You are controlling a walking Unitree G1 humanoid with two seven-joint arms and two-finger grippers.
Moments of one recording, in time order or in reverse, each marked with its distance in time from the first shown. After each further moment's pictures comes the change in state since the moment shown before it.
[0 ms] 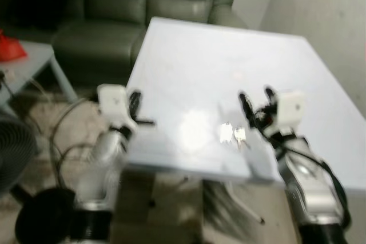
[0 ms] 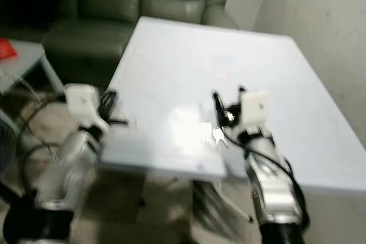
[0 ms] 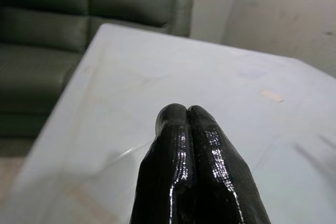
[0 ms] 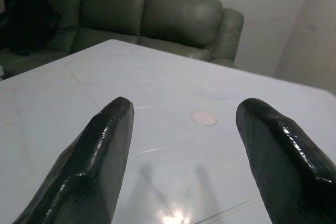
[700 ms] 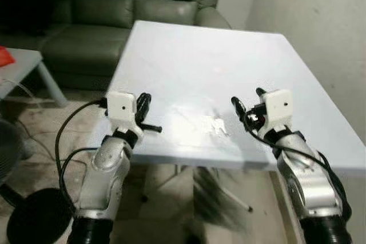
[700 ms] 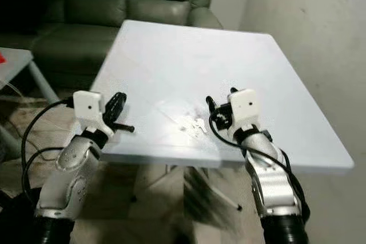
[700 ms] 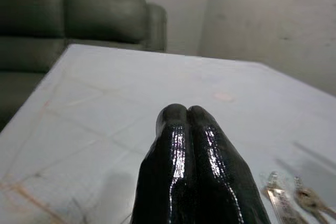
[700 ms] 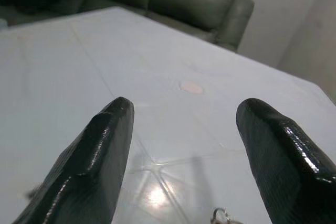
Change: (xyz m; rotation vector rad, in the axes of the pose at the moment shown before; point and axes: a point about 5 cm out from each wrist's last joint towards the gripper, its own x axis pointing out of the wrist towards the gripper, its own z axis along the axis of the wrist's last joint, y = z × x) left arm -0.012 -0.004 0.003 0.035 -0.046 -0.057; right arm 0.012 0.009 -0.005 -0.116 0.107 0.097
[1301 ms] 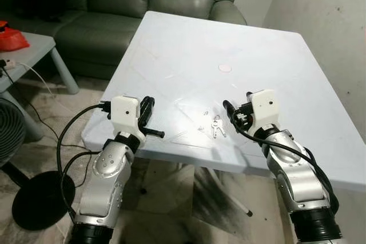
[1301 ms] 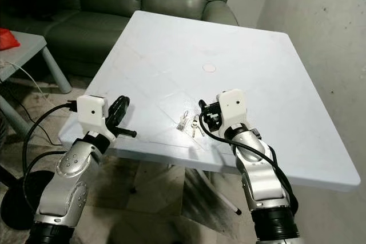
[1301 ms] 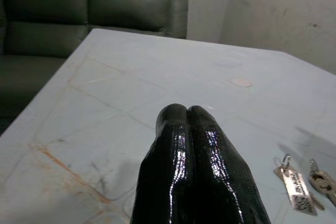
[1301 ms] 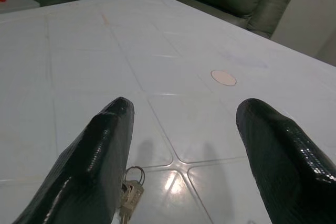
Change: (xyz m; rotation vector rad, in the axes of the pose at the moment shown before) left arm -0.006 -0.001 -0.005 0.017 0.021 0.001; right arm 0.009 0.012 -0.003 0.016 0.048 0.019
